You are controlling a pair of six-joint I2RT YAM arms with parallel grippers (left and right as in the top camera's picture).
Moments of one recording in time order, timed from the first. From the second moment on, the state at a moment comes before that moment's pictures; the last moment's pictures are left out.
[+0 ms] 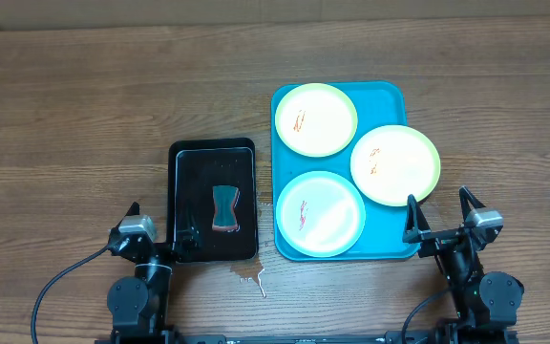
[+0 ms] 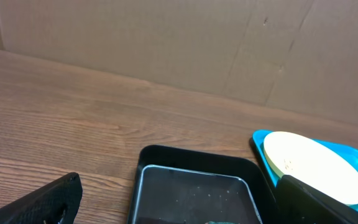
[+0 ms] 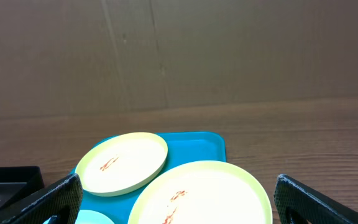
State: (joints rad) left arm 0.03 0.01 0.01 -0.07 0.03 -0.24; right arm -0.05 0.01 0.02 -0.01 -0.23 0.15
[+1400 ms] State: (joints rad) left arm 0.03 0.01 0.05 -0.03 0.18 -0.24; right arm -0.05 0.01 0.09 0.00 -0.45 0.17
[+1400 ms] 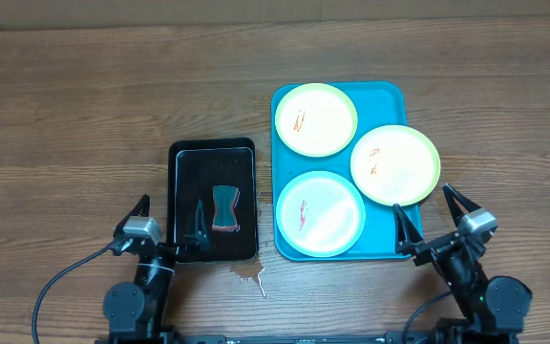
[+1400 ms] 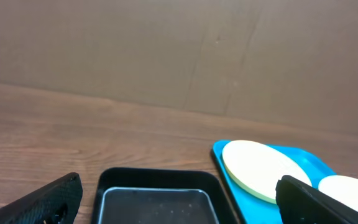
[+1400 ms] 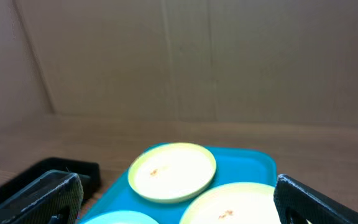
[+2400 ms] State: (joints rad) left arm 0.03 1.00 1.22 -1.15 0.34 -0.25; right arm -0.03 1.20 1.27 -1.17 -0.48 0.23
